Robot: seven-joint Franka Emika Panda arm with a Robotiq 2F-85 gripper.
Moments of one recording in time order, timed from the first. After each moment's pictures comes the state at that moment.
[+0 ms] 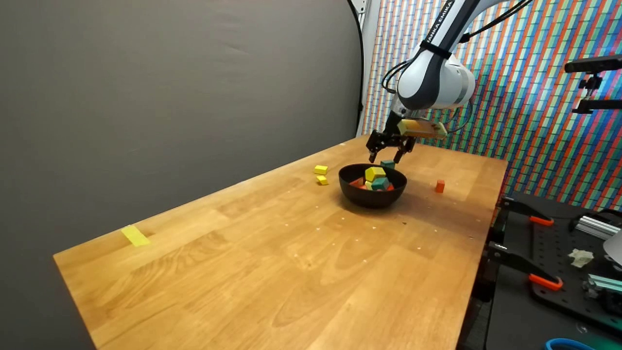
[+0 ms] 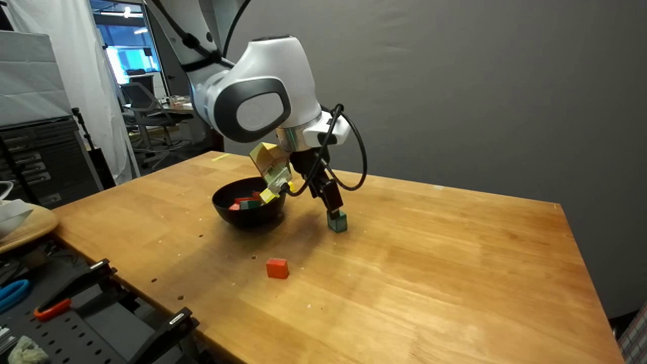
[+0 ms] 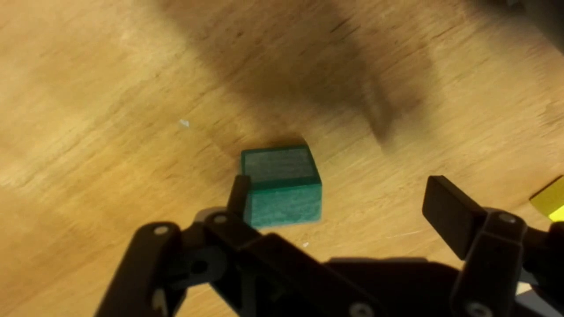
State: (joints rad) arm -0.16 0.45 -0.01 -2.37 0.22 3.09 0.16
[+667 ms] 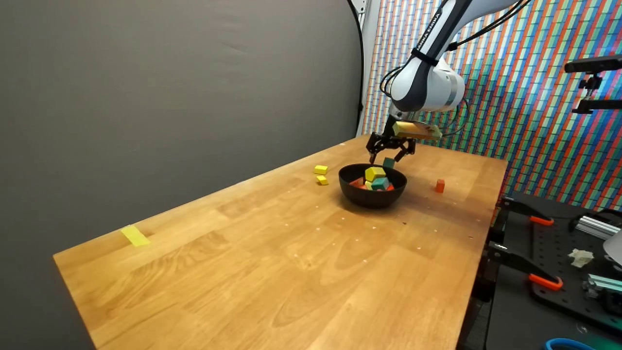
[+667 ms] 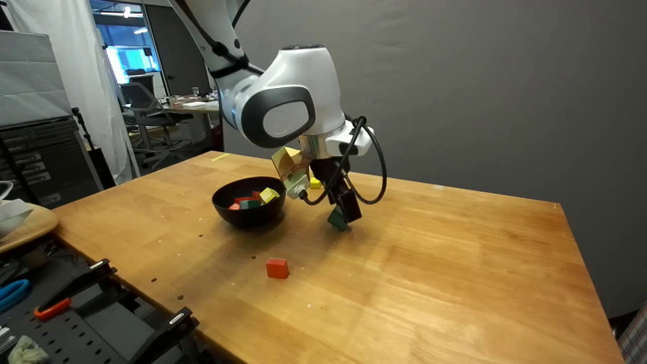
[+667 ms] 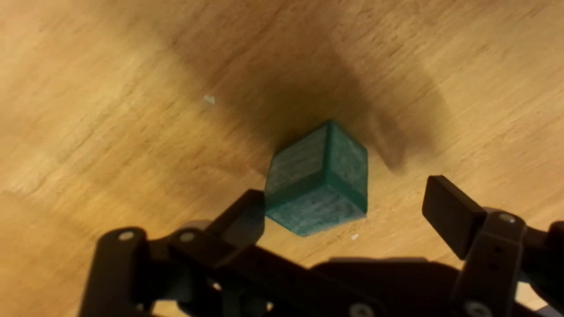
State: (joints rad) arm -0.20 0.53 -0.02 -2.26 0.25 3.03 0.19
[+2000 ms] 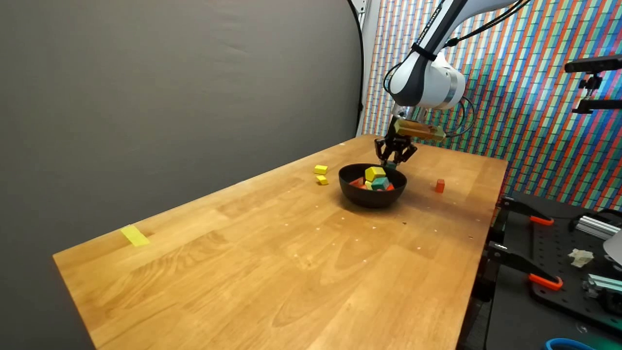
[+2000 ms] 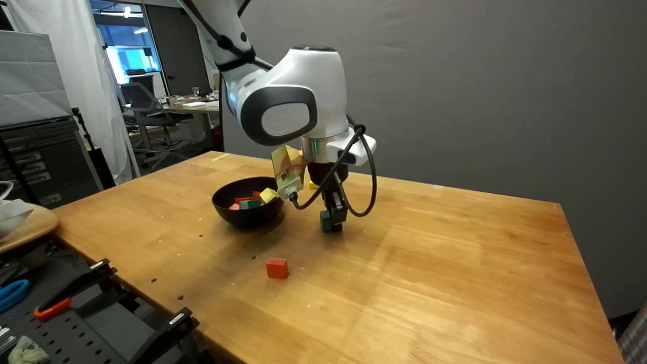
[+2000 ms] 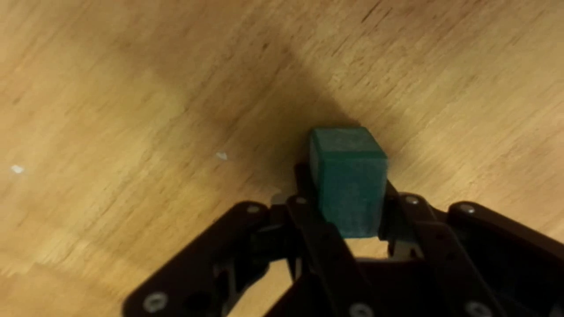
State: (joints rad) arm -0.25 0.52 0.02 -2.26 0.35 2.92 0.19
